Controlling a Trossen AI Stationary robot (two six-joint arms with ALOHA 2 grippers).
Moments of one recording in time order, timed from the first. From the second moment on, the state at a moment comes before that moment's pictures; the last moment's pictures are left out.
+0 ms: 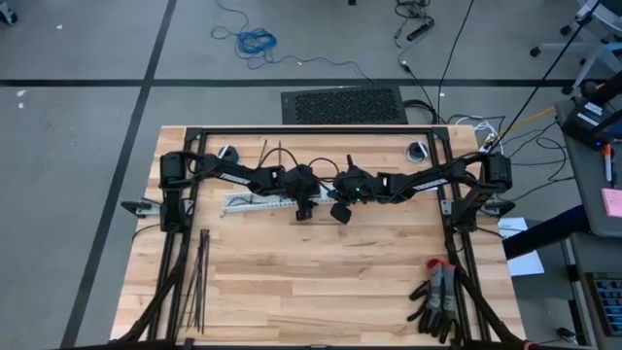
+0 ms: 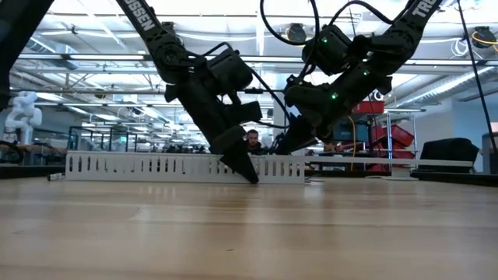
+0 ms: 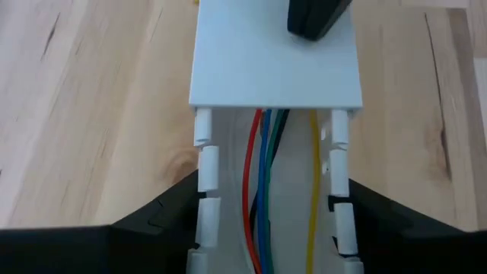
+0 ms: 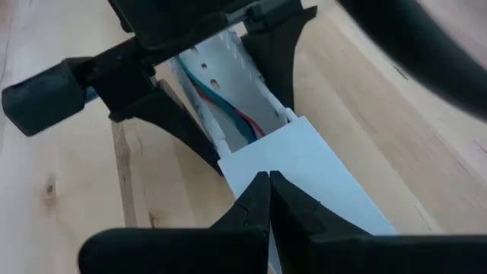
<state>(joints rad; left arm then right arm) 0.24 1.93 1.02 0.02 0.05 0.14 -0.16 1.69 0.74 0.23 0.08 0.22</state>
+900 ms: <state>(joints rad) 0.23 1.88 1.05 -0.07 0.06 0.16 -0.18 1.82 0.84 0.29 0.01 0.19</state>
